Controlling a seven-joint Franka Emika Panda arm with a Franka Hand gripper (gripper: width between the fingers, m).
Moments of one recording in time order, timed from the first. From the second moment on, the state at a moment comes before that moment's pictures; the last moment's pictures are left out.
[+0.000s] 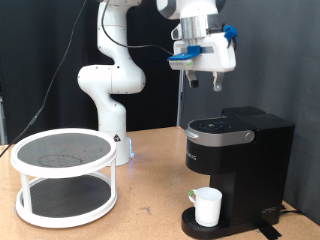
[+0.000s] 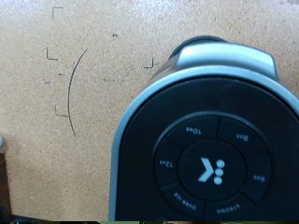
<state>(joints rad) -0.30 -0.17 0.40 -2.05 0.16 2.03 2.33</state>
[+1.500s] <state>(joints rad) -0.28 -0.12 0.45 -2.19 0.17 2.15 2.27</state>
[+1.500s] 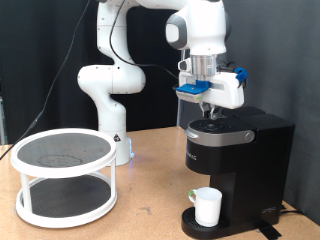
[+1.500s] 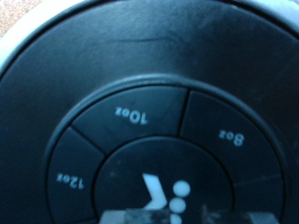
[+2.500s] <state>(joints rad) -0.29 -0.05 0.44 -2.14 0.21 2.11 2.29</state>
